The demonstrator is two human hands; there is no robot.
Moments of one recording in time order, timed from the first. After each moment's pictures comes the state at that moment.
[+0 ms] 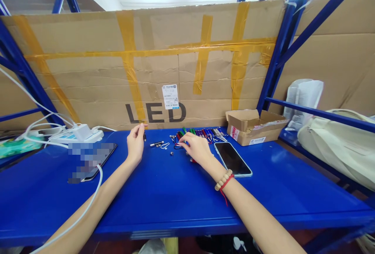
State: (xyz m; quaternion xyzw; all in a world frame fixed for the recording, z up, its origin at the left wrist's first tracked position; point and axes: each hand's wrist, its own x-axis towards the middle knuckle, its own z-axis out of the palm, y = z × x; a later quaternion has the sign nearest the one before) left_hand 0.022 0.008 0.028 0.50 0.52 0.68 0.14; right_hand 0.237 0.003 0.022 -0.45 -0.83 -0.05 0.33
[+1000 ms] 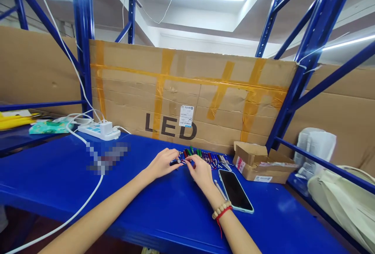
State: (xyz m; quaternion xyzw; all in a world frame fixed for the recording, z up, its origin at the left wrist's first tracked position) left_hand 0.047 -0.017 0.015 0.83 0.38 0.39 -0.12; right_hand 0.228 0.000 0.007 -0.43 -0.82 -0.03 0.38
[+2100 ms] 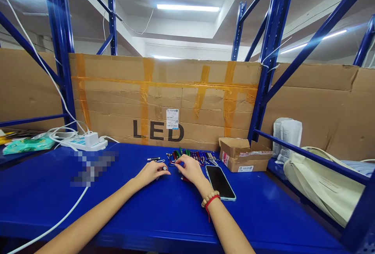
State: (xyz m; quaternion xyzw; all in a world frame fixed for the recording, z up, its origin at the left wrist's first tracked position) left_hand 0.051 -0.016 0.002 0.82 0.50 0.26 0.10; right_hand 0.248 0.002 0.016 -0.42 -0.85 0.03 0.31
